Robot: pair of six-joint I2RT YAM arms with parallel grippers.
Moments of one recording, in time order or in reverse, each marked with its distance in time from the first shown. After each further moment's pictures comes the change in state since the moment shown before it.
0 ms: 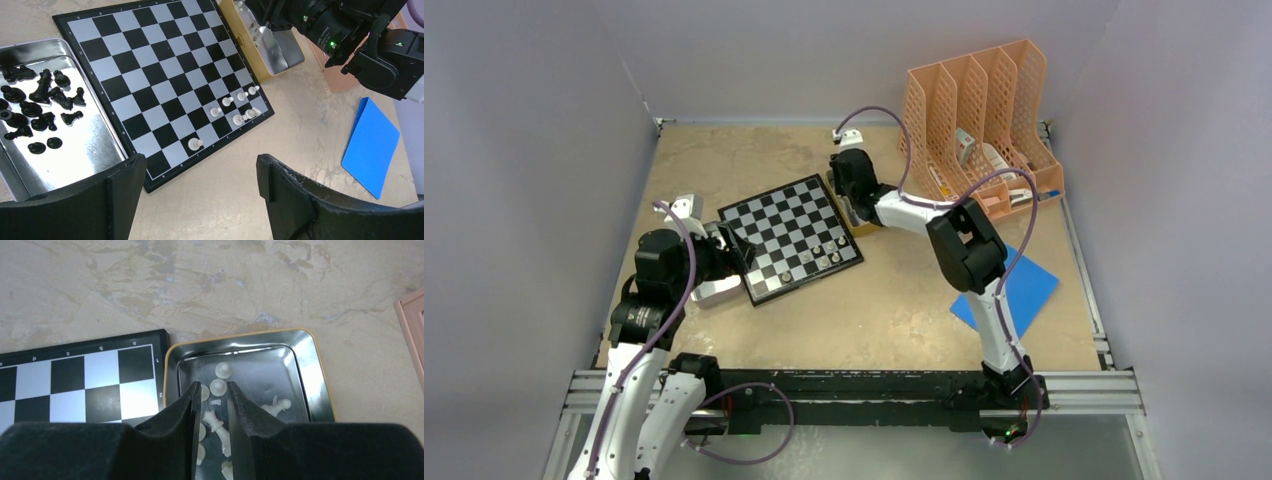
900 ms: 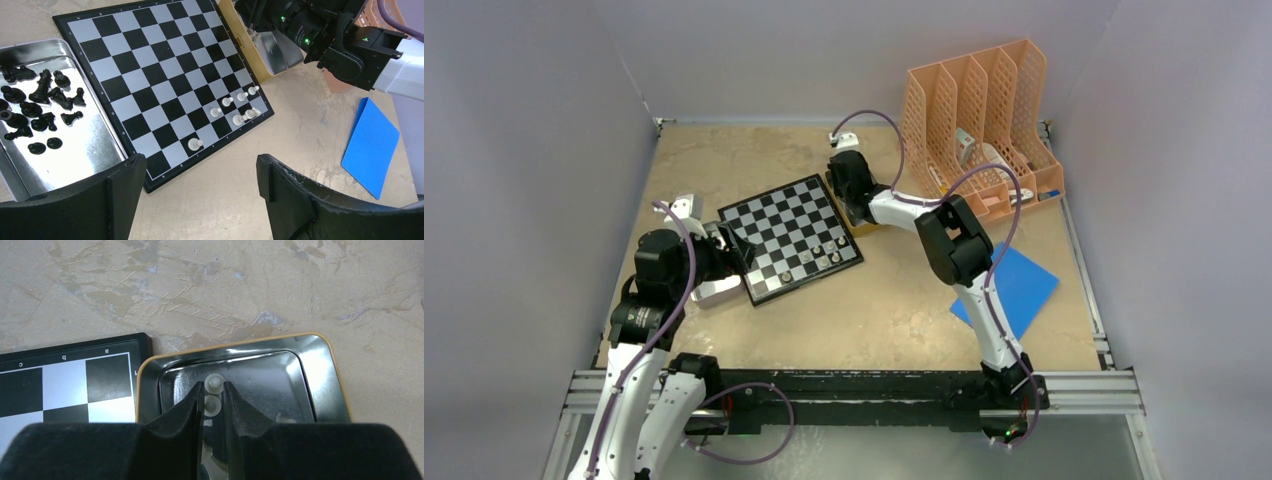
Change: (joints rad) left arm 0.000 -0.002 0.000 0.000 0.000 0.000; right arm -0.013 0.135 0.117 -0.012 0.002 -0.017
